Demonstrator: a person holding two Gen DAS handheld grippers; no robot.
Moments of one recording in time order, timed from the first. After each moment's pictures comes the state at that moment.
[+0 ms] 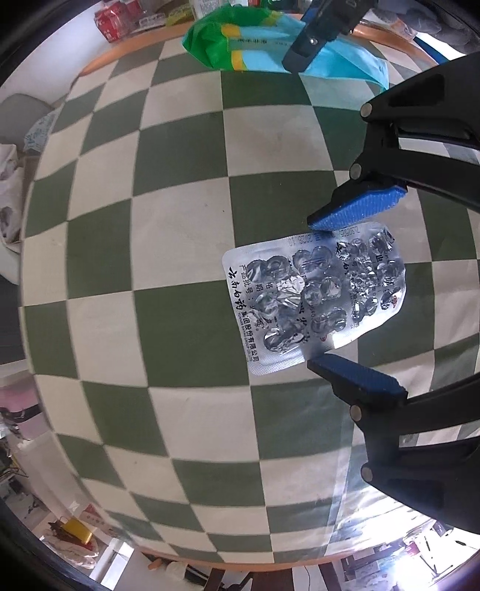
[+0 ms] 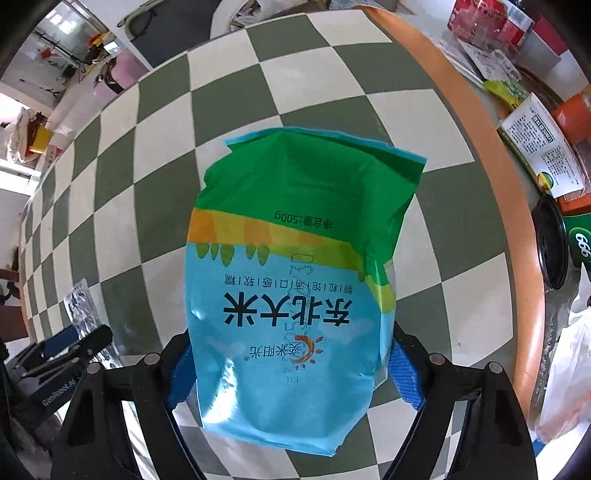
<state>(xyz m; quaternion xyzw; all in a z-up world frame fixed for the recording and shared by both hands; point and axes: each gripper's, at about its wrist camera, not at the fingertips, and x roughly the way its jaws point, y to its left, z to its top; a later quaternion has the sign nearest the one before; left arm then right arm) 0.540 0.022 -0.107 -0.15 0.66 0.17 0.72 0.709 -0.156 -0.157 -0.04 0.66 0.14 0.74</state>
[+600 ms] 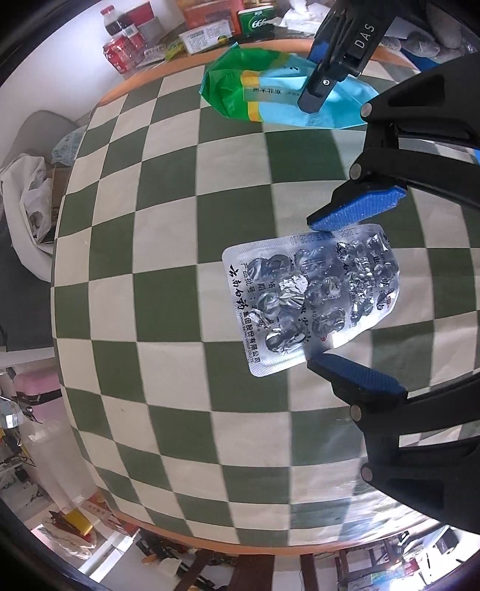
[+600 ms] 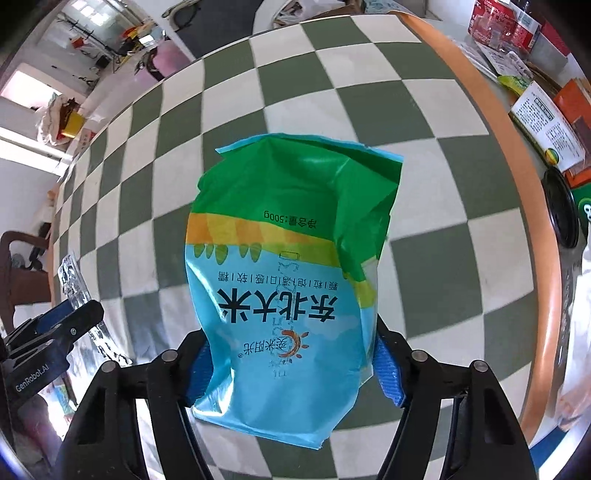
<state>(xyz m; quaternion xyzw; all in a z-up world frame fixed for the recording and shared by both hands) 0.442 0.011 -0.051 -0.17 0.61 0.16 0.76 0.620 -0.188 -0.116 -0.04 0.65 0.21 0.73</state>
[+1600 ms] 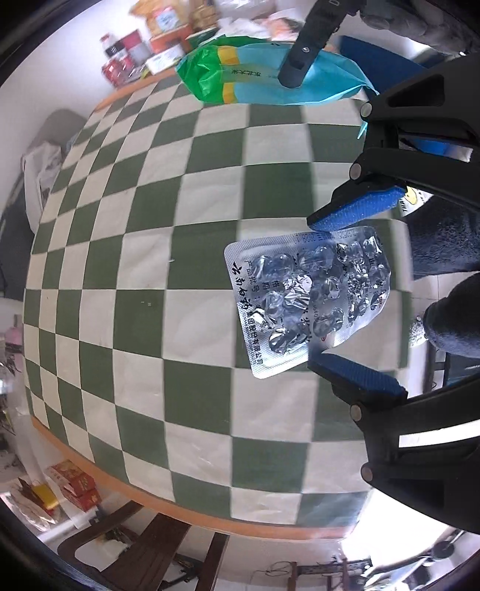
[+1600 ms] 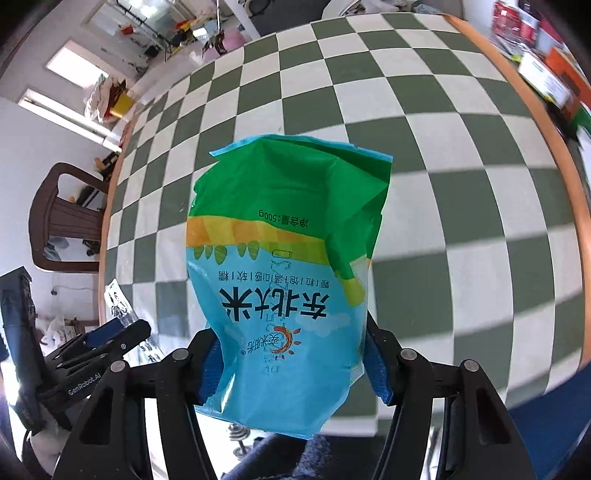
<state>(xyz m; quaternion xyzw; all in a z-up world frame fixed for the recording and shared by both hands) 0.211 0.017 -0.068 -0.23 0.57 0.16 0.77 0.386 -0.187 -0.085 -0.02 0.62 0.29 0.73</state>
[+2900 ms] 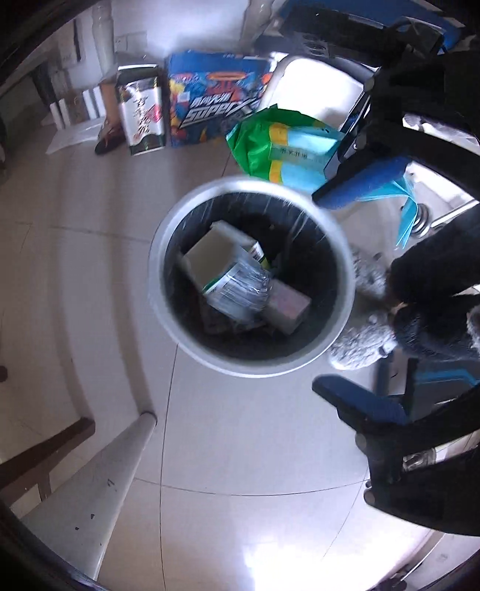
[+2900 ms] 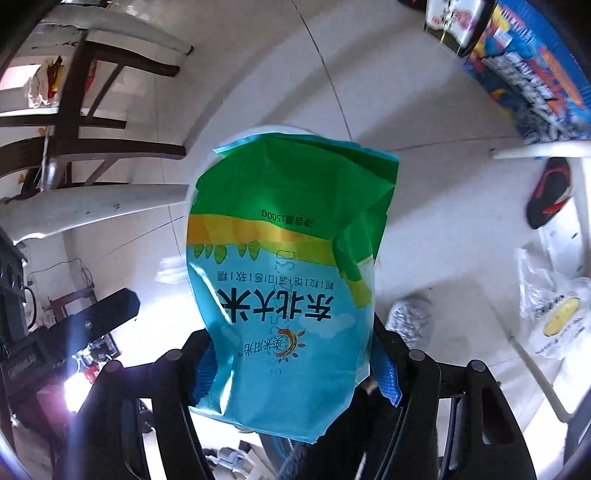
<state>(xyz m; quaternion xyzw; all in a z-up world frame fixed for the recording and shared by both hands) 0.078 -0.004 -0.505 -0.33 0.68 0.15 0.64 0.164 -0.209 -0.593 0.02 0.77 0.23 0.60</state>
